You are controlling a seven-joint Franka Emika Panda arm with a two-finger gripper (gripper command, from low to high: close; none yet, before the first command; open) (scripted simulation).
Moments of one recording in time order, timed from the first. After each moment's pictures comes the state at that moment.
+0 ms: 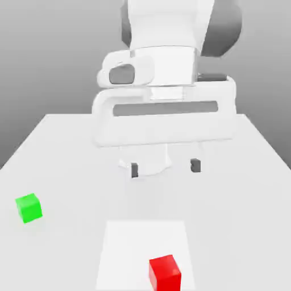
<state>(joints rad) 0.08 -0.05 -0.02 -2.40 0.02 2.57 0.61</state>
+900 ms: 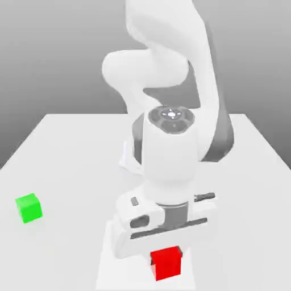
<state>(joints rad) 0.03 0.20 -0.08 -2.47 0.00 2.67 0.60</state>
